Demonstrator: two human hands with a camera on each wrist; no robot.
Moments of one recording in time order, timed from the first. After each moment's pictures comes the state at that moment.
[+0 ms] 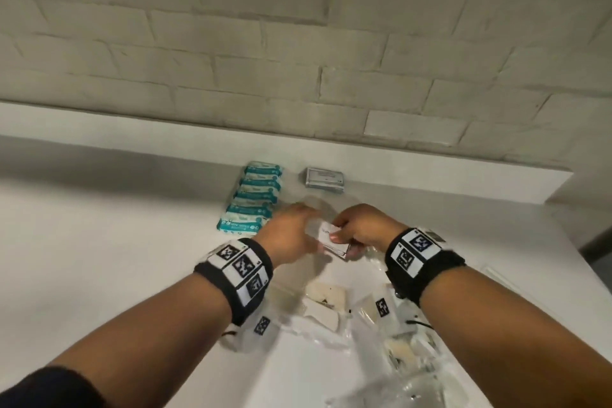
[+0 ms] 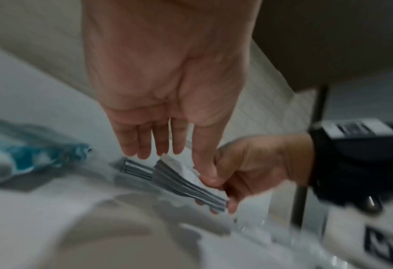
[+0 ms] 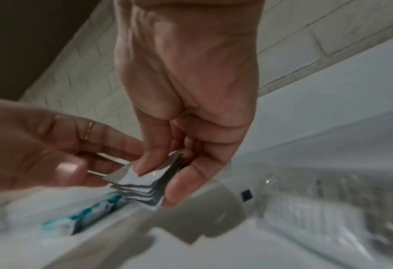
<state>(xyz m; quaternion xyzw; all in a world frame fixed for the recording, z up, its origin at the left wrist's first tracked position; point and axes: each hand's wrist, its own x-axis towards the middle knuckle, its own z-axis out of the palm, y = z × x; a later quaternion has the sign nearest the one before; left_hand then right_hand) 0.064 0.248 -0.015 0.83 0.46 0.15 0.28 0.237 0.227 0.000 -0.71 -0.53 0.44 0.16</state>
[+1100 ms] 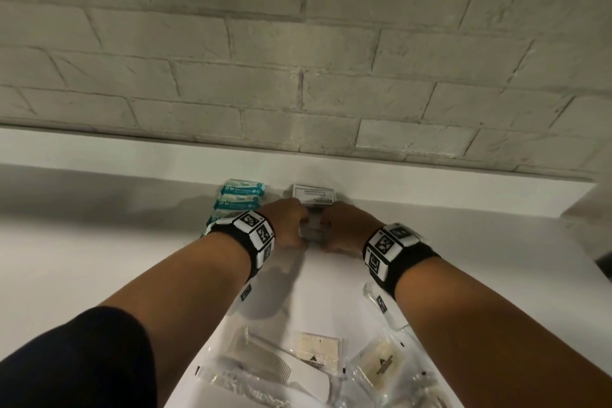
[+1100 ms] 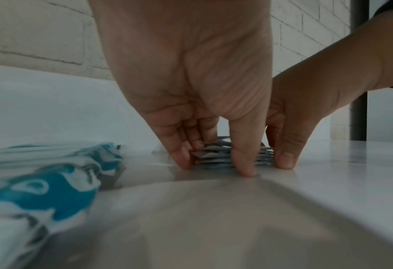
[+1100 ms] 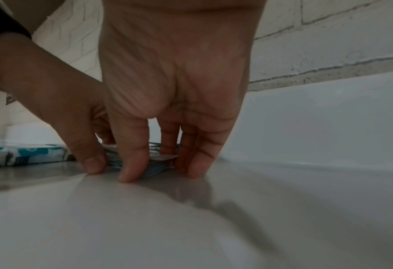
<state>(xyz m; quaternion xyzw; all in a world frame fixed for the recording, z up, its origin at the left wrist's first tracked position) 0.109 0.367 -0.036 0.90 0.40 -0.05 0.15 0.261 0.321 -0.037 -0.67 -0.72 0.18 -0.06</state>
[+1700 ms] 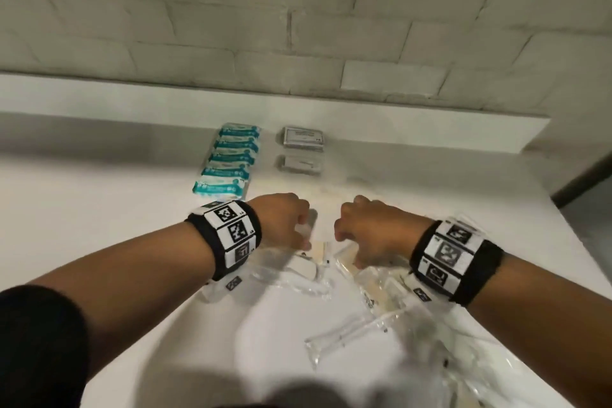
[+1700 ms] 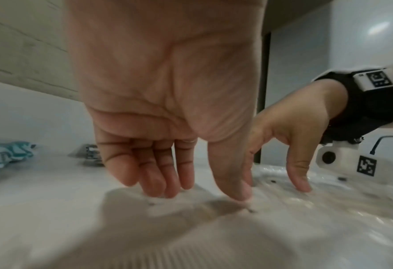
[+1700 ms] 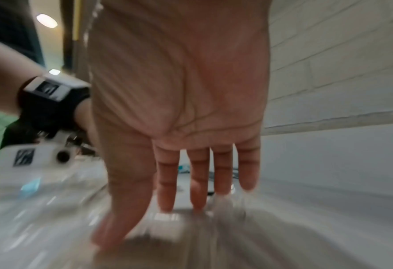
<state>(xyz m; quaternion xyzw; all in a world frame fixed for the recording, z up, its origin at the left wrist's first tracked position) 0.079 0.228 -0.029 0.90 0.38 -0.13 0.17 0.267 0.143 -0.007 -0.58 -0.78 0.14 -0.18</state>
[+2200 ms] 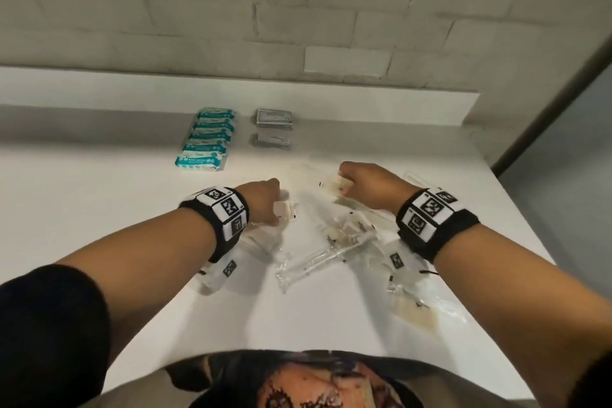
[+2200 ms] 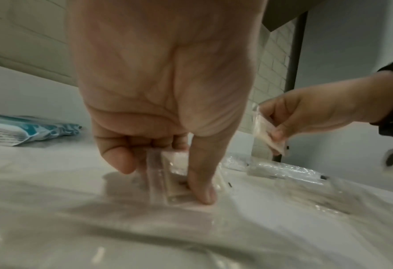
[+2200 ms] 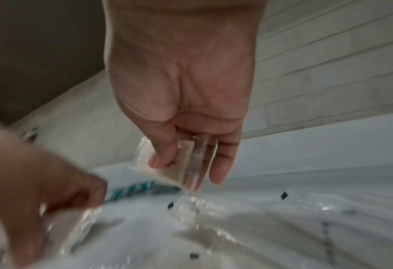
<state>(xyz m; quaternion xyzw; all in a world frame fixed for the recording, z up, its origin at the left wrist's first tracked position) 0.081 0.162 -0.020 0.87 0.45 -0.13 0.18 0.297 0.081 0.013 -0.71 -0.68 0.20 0.07</state>
